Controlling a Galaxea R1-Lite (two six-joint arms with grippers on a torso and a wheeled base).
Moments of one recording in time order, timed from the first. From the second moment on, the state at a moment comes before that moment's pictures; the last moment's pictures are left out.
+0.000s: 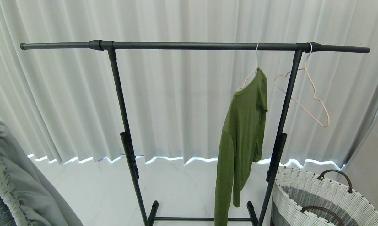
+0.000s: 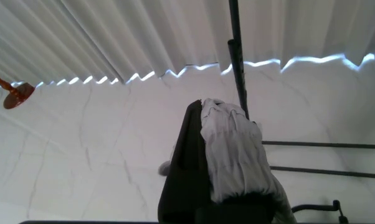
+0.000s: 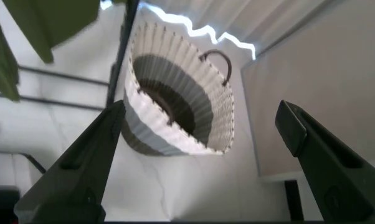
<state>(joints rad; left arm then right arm) -0.42 1.02 -1.11 0.55 0.60 0.11 0.21 0.89 -0.91 0.55 -0.29 -0.22</state>
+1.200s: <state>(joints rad) -0.46 0.96 -1.05 0.55 0.54 0.13 0.15 1.01 -0.90 0.41 -0.23 -0.16</state>
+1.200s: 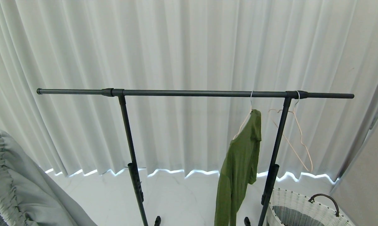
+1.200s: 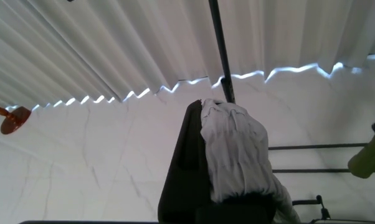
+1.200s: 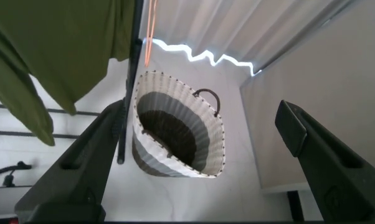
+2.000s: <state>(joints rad) -0.45 0.97 -1.02 0.55 0.54 0.13 -0.02 1.16 -0.84 0.29 0.00 -0.15</state>
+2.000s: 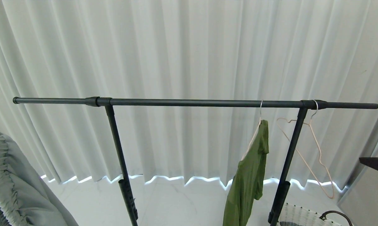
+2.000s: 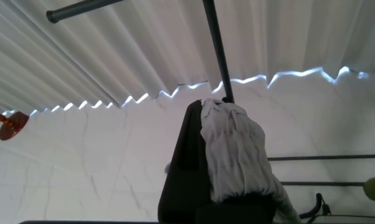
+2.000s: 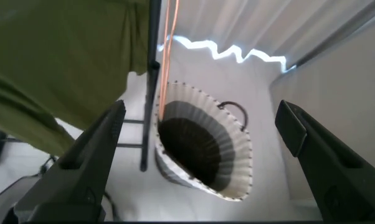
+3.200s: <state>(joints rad) -0.46 0.94 -1.00 0.55 0.54 0.17 -0.06 1.51 -0.58 -0.22 0.08 -0.06</state>
